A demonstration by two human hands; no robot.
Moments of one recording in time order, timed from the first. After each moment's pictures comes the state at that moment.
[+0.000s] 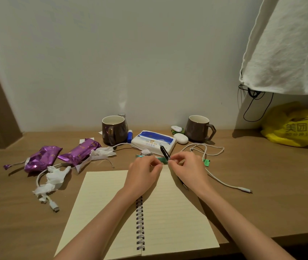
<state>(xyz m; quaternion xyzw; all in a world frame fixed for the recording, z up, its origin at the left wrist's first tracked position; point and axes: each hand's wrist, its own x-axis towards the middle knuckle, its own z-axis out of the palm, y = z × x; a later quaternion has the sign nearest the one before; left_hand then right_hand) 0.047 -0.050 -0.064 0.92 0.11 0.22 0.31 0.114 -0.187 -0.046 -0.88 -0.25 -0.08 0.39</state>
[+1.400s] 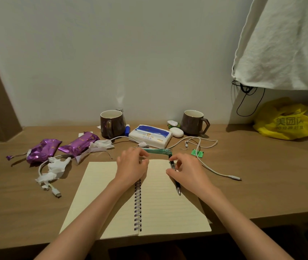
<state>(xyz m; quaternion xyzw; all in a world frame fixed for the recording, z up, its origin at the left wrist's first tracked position) 0.036 -0.039 -0.067 0.92 0.20 0.21 0.26 0.090 -0.213 -0.051 -0.91 -0.29 -0.02 0.30</state>
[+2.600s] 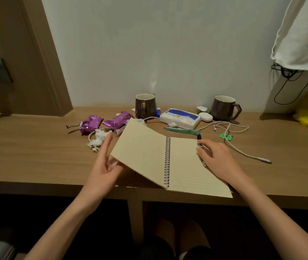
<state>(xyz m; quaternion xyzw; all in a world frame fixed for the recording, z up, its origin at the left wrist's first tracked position) -0.169 -0.038 -0.049 0.69 0.15 0.29 0.65 0.073 -0.234 -0.068 -0.89 -0.34 -0.04 0.29</state>
